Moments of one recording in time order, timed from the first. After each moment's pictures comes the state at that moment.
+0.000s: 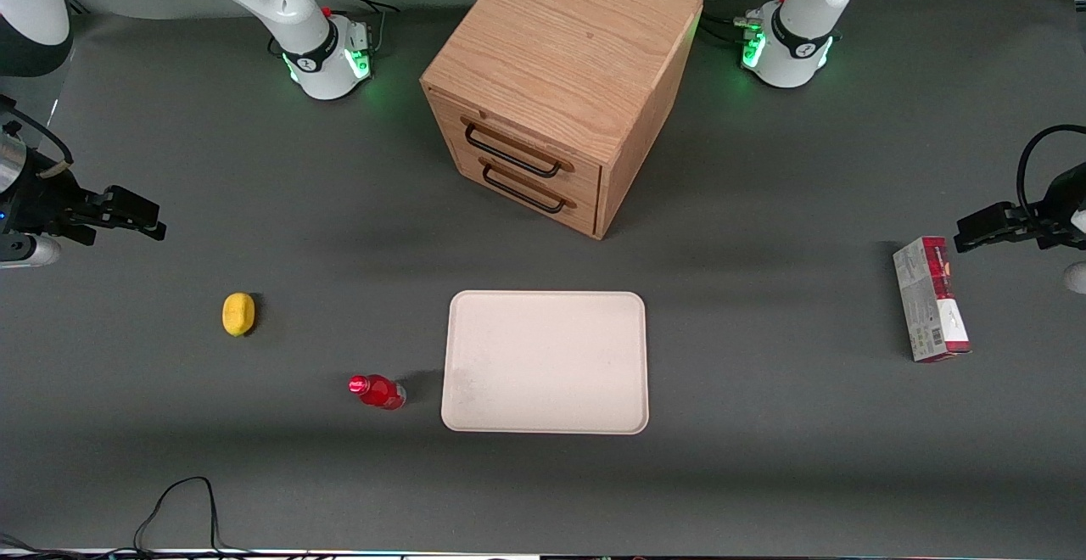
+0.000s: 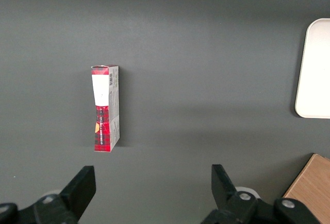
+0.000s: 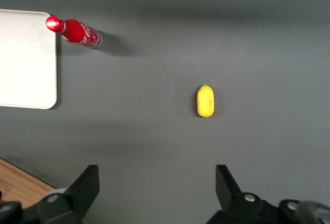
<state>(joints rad) 0.07 0.07 -0.09 -1.58 0.01 1.65 -0.05</state>
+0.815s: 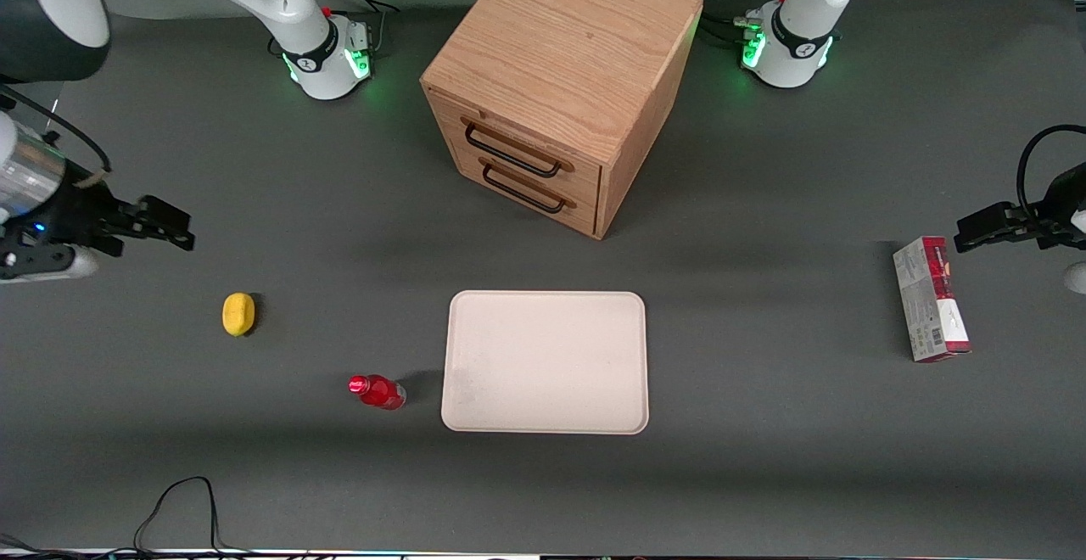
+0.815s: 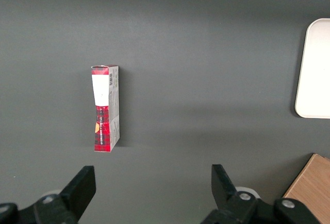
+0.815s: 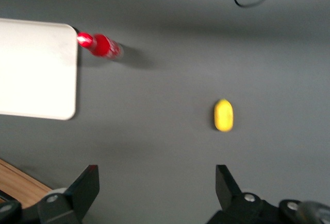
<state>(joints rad) 0.18 0.17 -0.09 -1.45 0.01 1.65 0.03</state>
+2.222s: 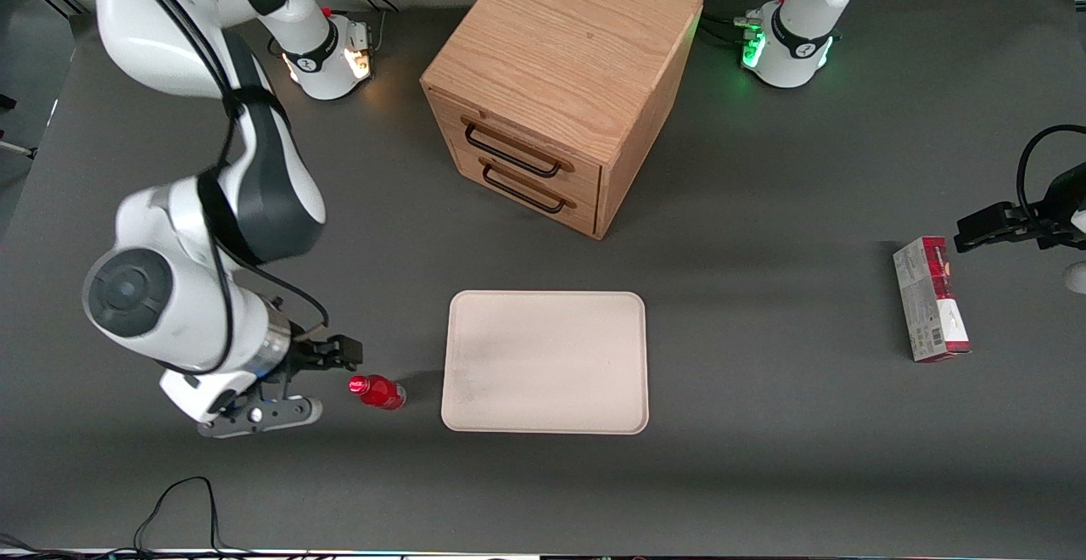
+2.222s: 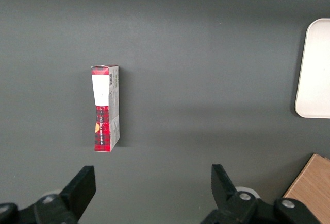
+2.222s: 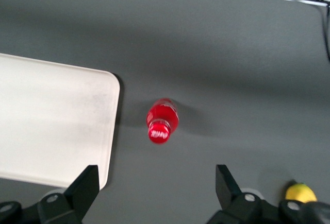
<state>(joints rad) 0.29 0.78 -0.04 -0.90 0.01 1.72 0.14</state>
